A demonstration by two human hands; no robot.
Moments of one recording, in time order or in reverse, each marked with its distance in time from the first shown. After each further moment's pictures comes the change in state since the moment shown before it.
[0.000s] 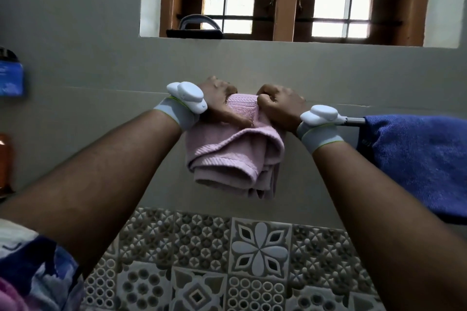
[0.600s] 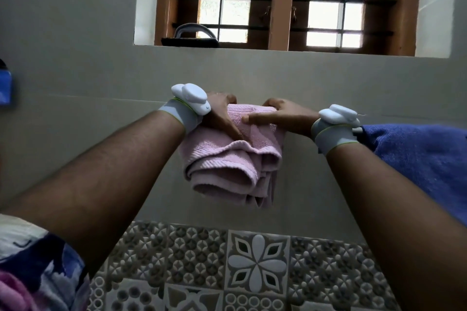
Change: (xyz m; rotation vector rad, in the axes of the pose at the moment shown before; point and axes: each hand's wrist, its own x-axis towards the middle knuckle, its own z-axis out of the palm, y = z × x) left_hand 0.015 0.009 0.002 -0.077 -0.233 -0.169; right_hand 0.002 0.015 -0.020 0.255 -0.366 0.091
